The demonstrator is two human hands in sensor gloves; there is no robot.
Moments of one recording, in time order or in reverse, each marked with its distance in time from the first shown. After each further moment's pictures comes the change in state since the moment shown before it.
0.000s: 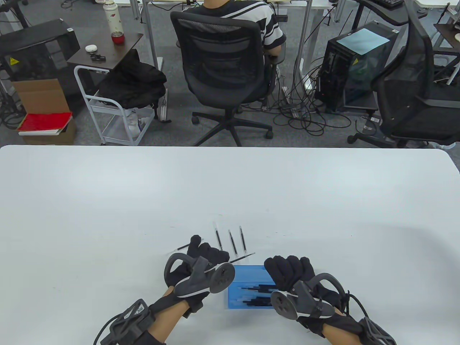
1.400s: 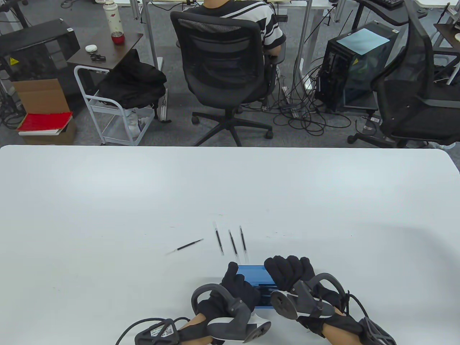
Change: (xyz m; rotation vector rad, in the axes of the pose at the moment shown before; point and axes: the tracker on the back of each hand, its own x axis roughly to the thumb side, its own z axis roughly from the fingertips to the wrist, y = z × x) left_hand 0.087 -0.020 0.021 -0.009 -0.266 -0.230; right_hand 0.000 -0.001 0.000 0.002 0.000 -0.004
